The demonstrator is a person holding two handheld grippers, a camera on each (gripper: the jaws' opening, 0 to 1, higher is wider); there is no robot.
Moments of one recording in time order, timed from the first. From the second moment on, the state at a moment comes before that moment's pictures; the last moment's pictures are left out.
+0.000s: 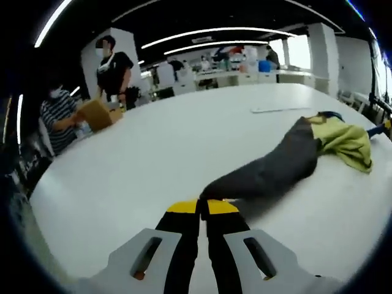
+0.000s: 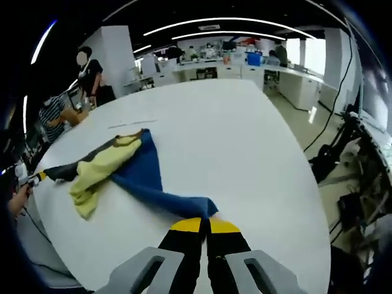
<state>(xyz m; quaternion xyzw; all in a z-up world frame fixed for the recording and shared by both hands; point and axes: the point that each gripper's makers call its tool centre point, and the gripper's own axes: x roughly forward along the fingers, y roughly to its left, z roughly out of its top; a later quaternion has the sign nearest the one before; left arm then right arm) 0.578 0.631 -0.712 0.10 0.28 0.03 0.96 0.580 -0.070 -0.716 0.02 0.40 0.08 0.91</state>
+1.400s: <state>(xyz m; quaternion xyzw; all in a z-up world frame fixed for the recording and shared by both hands) 0.590 0.646 -0.724 0.16 0.31 0.02 0.94 0.595 -0.157 -0.747 -0.03 0.49 0.00 0.87</state>
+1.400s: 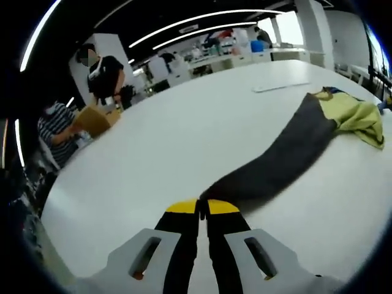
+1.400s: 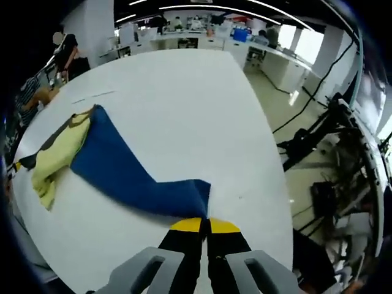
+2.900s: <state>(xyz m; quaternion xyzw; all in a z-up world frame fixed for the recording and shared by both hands) 0.545 0.491 -0.680 0.07 0.21 -0.23 0.95 0.543 0.127 -0.712 -0.07 0.32 0.41 0.85</state>
